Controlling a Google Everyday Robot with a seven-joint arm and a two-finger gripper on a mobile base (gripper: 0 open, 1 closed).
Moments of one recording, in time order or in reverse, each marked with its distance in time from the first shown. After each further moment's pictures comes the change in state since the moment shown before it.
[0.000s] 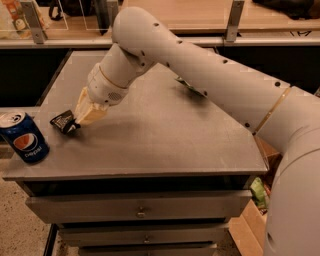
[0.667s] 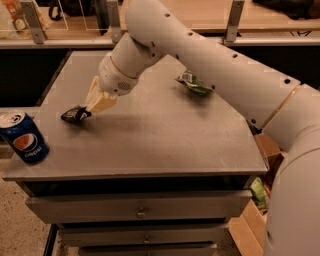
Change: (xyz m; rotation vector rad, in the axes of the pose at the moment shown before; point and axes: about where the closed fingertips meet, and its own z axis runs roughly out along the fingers) arm 0.022 -0.022 -0.032 0.075 0.041 0.057
